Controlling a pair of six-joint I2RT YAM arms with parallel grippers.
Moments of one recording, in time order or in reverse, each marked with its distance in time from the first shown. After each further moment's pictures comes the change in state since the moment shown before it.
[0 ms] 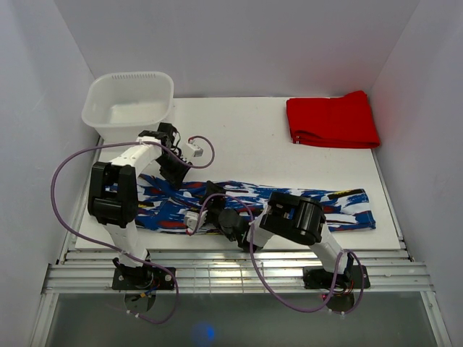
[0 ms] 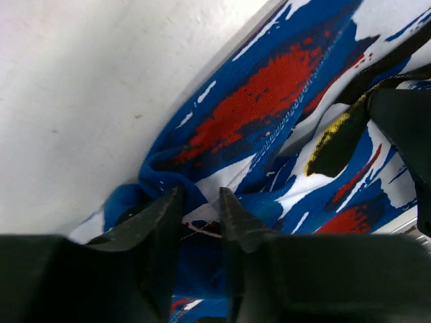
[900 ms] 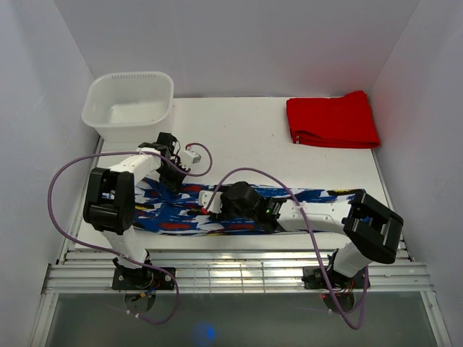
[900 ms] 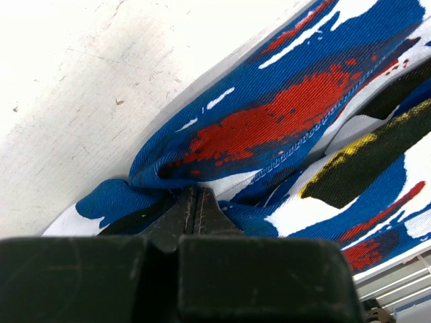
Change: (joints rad) left arm -0.004 -0.077 -0.200 0.164 -0.042 -0.091; right arm -0.108 -0.586 0.027 -1.002 -0.338 0.484
